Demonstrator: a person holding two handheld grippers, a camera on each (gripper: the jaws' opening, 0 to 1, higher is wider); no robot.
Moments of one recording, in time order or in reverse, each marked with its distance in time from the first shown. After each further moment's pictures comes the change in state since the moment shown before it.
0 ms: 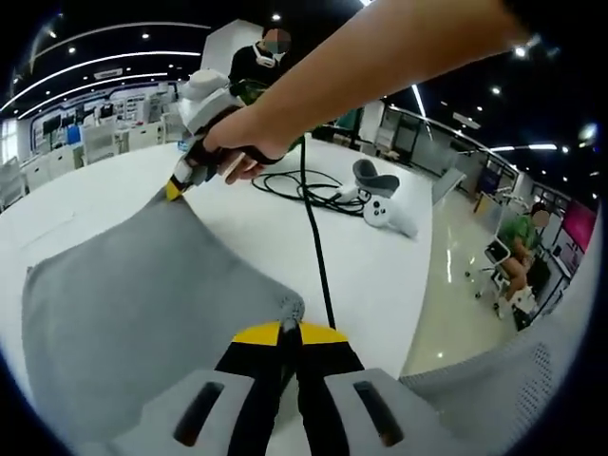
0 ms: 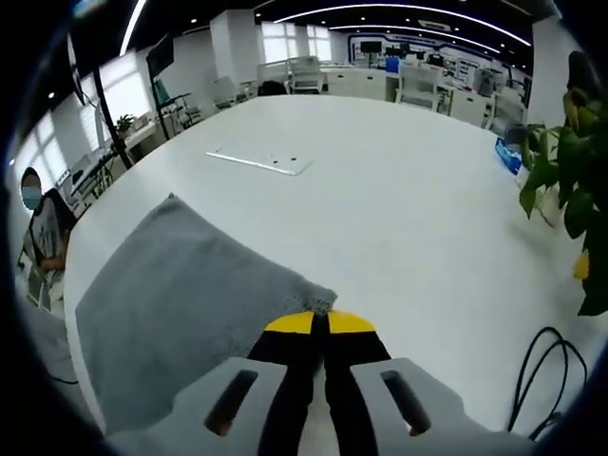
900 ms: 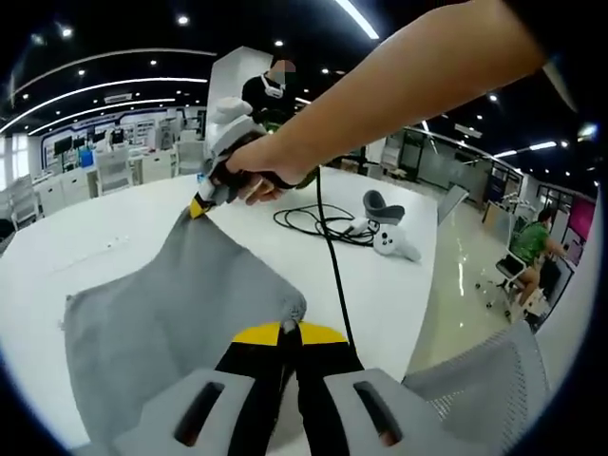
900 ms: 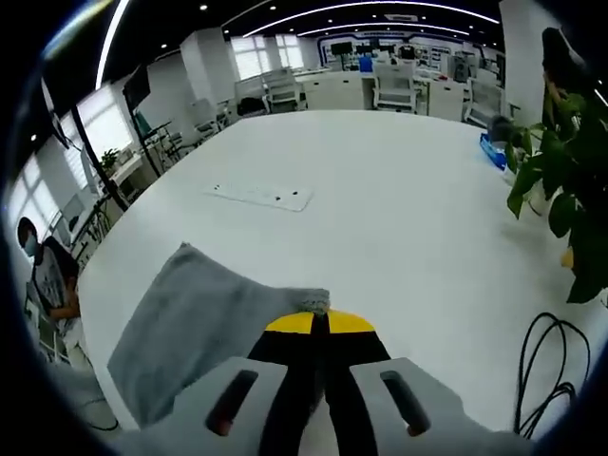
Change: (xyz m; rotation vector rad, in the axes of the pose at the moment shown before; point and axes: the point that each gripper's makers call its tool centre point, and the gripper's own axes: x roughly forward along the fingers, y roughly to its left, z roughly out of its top) left arm -0.060 0.032 0.035 0.029 -0.113 0.052; right arm -0.025 0.027 0.046 0.131 -0.032 -0.033
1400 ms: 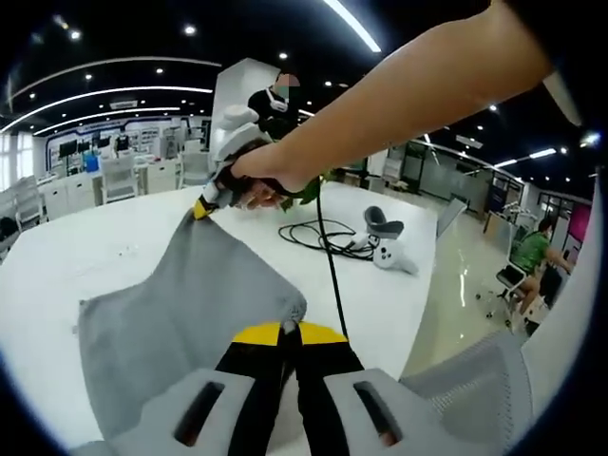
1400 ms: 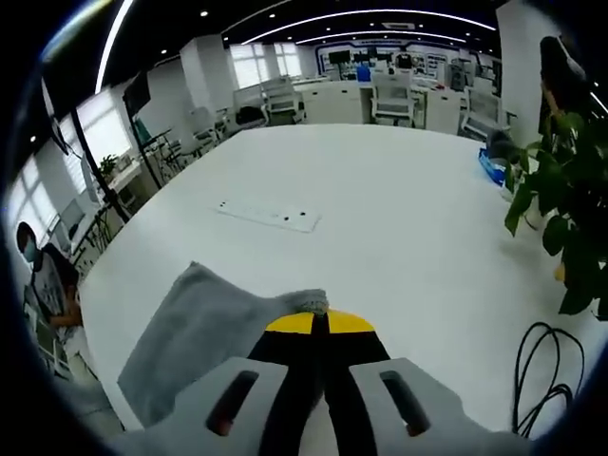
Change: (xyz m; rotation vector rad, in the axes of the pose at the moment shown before) left arm -0.031 0.011 0.013 -0.016 -0.063 0.021; right arm -0.010 0.022 0.027 0.013 -0.038 -0.010
